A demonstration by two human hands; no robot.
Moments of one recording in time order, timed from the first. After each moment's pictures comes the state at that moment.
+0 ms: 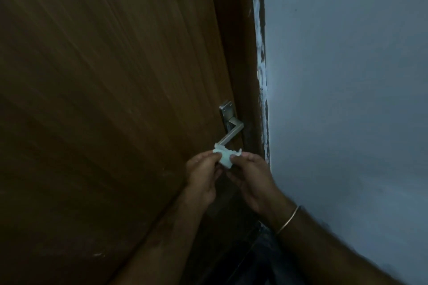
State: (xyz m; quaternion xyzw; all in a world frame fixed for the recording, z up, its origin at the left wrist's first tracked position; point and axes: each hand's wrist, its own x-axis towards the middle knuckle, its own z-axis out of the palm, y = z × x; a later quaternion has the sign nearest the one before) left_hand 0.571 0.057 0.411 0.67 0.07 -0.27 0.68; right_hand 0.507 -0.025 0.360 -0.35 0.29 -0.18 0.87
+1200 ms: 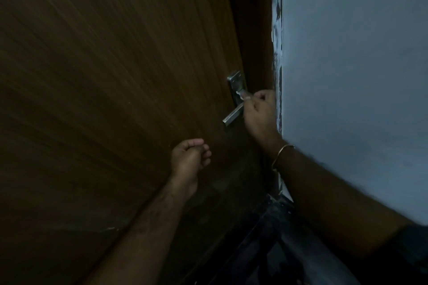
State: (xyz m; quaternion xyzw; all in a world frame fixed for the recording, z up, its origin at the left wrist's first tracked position) left_hand 0.606 0.101 0.383 0.76 0.07 -0.22 0.61; right_hand 0.578 -0.075 0.349 -0.71 0.27 -0.37 0.53
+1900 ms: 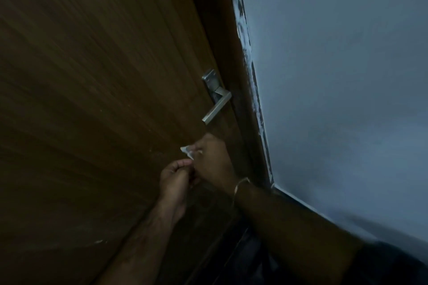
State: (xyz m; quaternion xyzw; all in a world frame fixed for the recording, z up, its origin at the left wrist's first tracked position) left_hand 0.582 0.120 0.358 0.76 0.07 -0.26 0.59; right_hand 0.552 0.026 0.337 -0.74 0.25 -0.20 0.60
